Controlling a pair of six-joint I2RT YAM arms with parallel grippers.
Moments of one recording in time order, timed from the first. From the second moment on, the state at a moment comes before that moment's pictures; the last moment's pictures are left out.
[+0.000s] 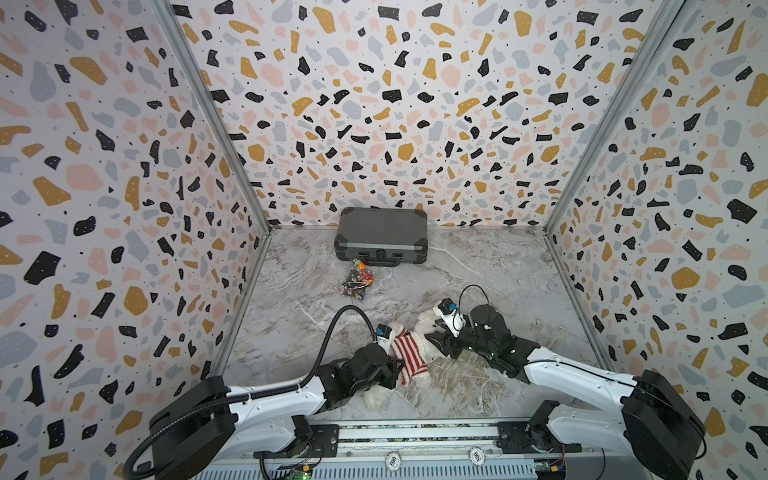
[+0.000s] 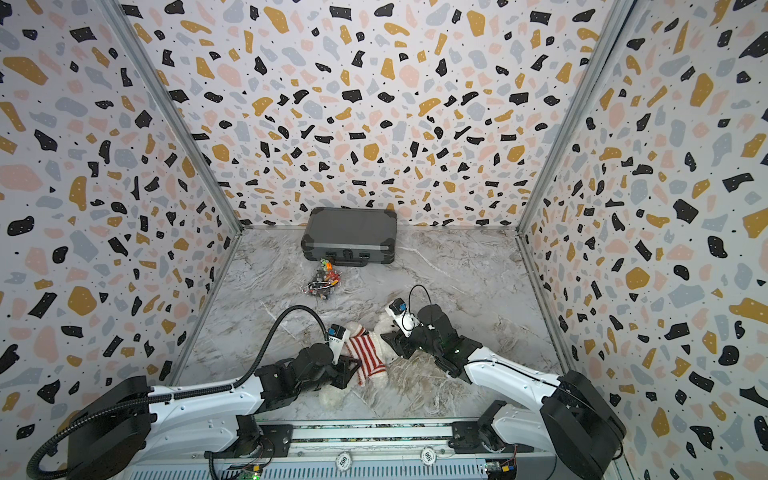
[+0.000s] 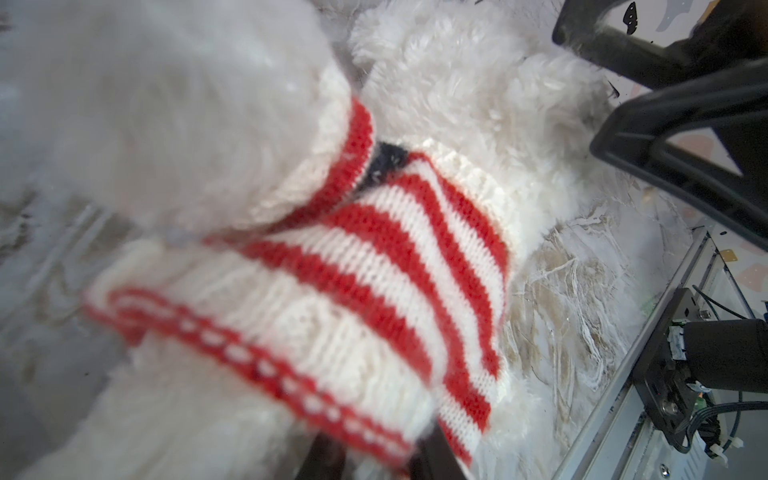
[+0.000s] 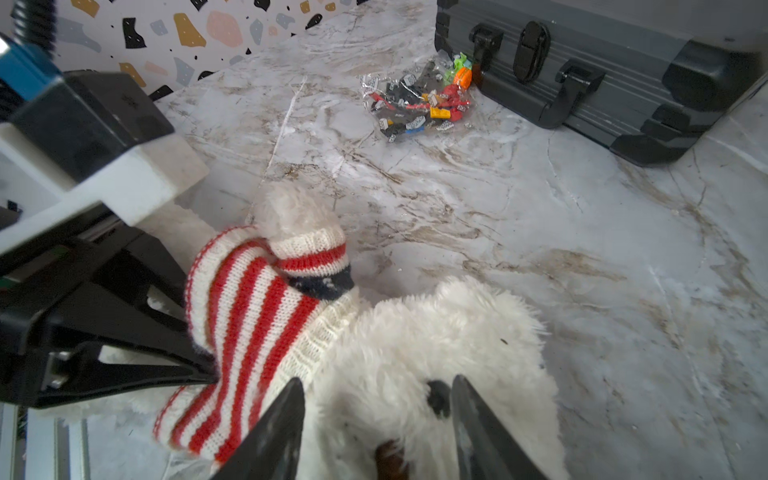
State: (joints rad) left arm -1.01 1.13 0.33 0.12 -0.05 -0.69; right arm 0.74 1.17 0.50 0.16 -0.24 -0.02
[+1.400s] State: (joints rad) left arm -0.98 1.09 0.61 -0.20 -0.21 -0.66; right arm 0.82 1.02 0.41 0.22 -0.08 -0.20
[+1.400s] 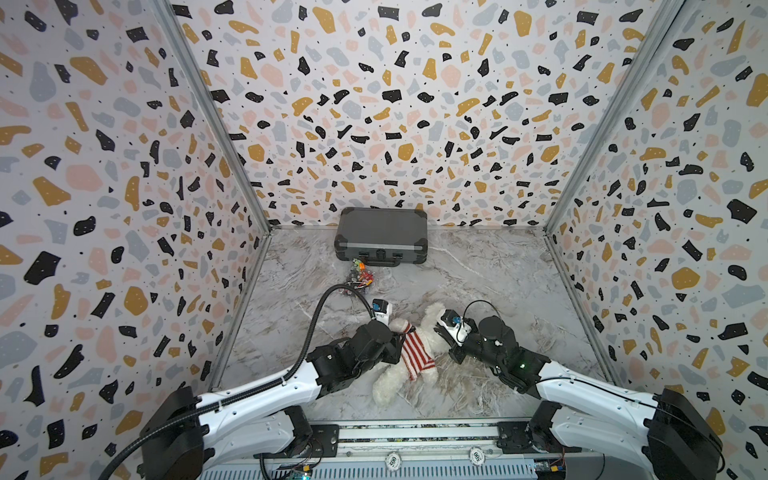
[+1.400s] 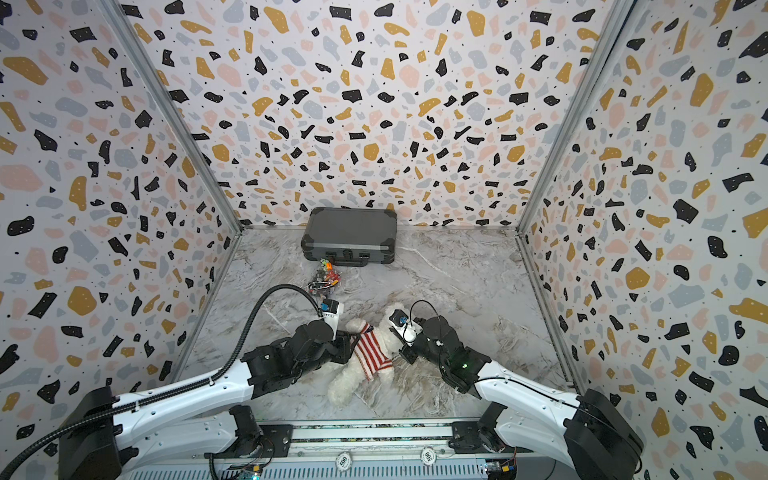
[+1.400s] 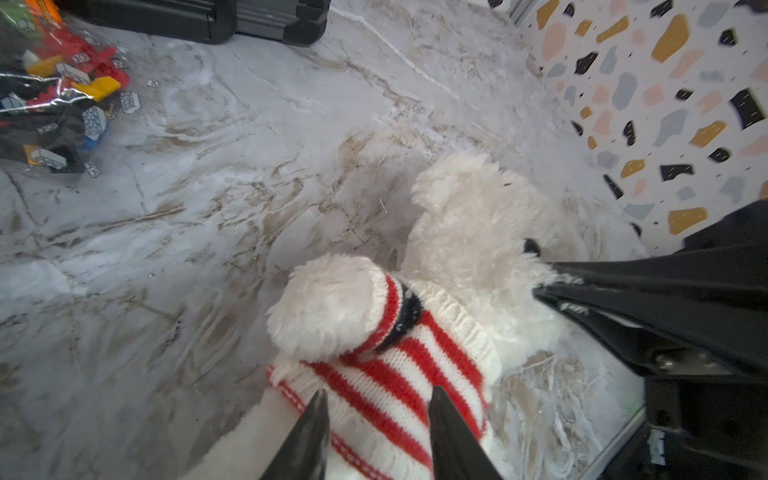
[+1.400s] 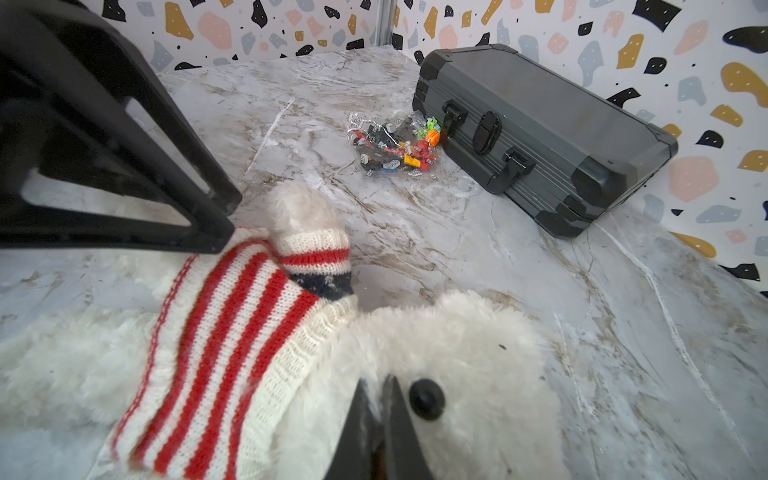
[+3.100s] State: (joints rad) left arm -0.98 0.96 0.36 0.05 -0.04 -0.92; right arm 0.86 0.97 0.36 0.27 0.02 -0.23
